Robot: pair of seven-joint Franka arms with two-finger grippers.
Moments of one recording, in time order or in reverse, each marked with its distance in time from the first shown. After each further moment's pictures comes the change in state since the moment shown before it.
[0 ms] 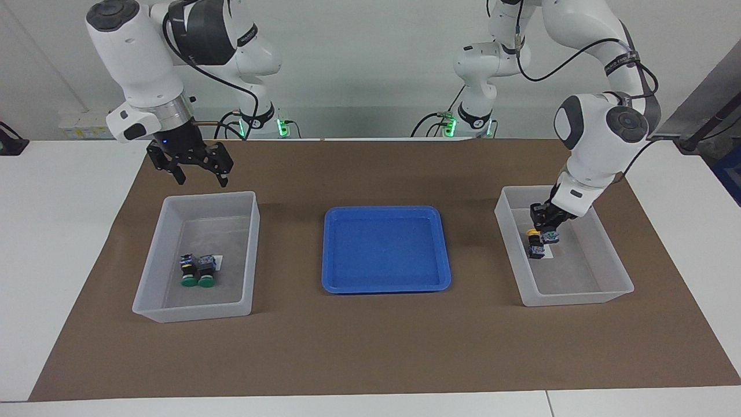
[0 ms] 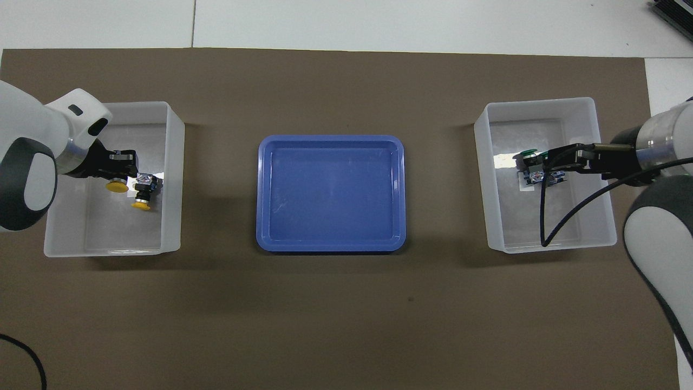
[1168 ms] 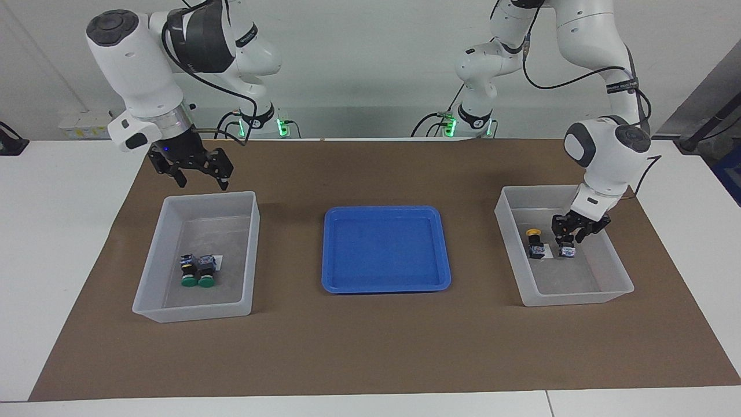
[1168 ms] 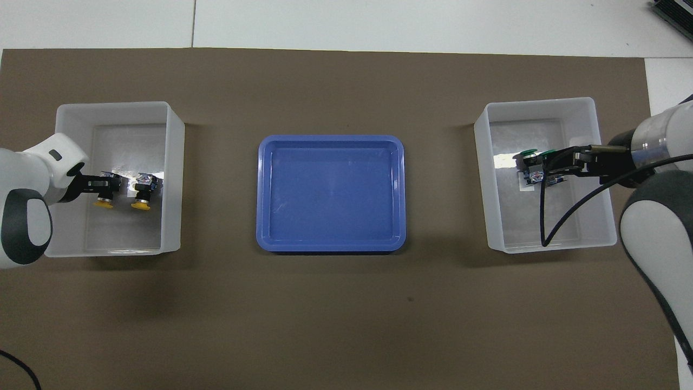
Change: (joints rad) left arm 0.151 0.017 -0.002 -0.269 0.000 0.423 0.235; right arm -0.009 0.006 -0.001 -0.014 0.000 -0.012 0.000
